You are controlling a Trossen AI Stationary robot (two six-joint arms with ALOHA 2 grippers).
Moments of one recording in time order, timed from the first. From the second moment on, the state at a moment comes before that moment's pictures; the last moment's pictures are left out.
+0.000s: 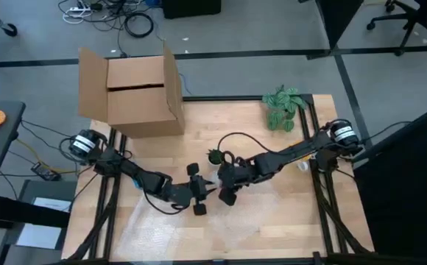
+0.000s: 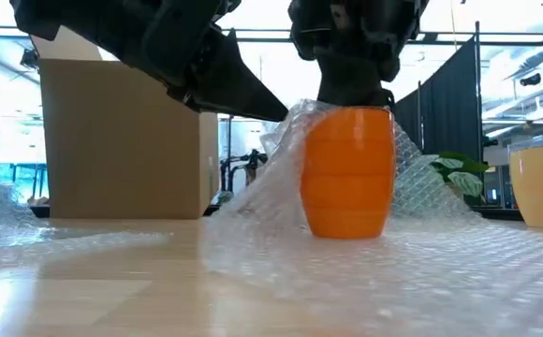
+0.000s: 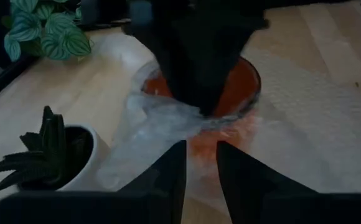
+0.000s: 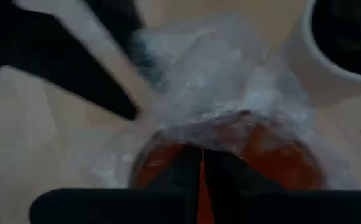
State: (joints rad) left arm -0.43 1.70 0.86 0.34 -0.62 -0.16; right arm 0.26 1.77 1.26 -0.50 0.19 0.70
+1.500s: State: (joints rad) left arm -0.68 1.37 0.86 -0.14 -0.75 -0.14; right arm 0.45 1.62 1.26 -0.40 0.47 0.51
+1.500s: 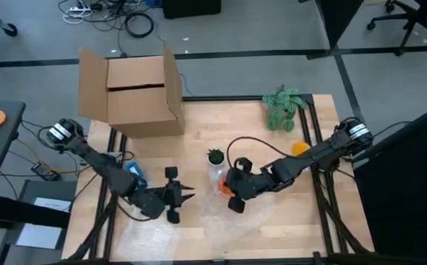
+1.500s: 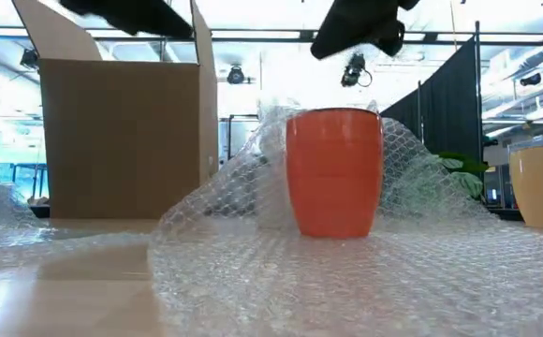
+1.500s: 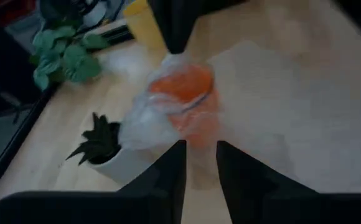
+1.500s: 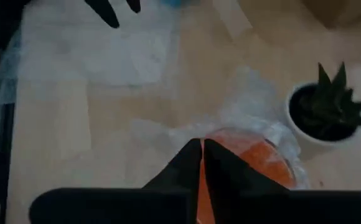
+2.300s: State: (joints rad) left arm -0.79 1.71 0.94 0.13 -0.49 -0.11; right arm 0.72 1.91 1.26 -0.07 0.45 0.70
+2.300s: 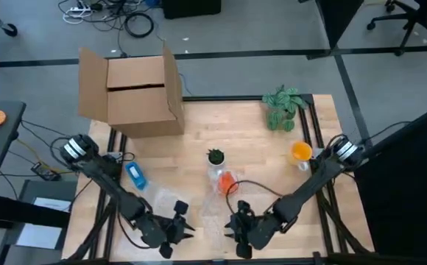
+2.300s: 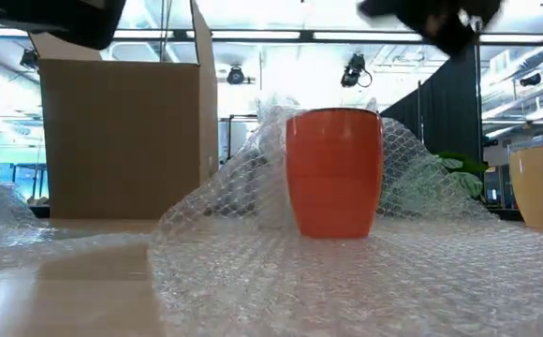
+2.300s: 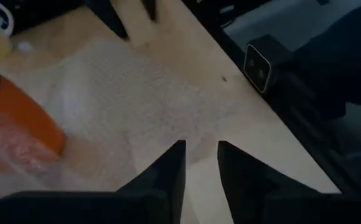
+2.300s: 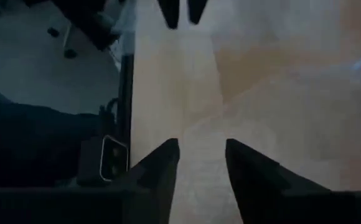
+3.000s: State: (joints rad) left arm -0.78 1.85 1.08 0.27 -0.53 -0.11; right arm 0.76 2.17 1.26 0.08 0.48 0.79
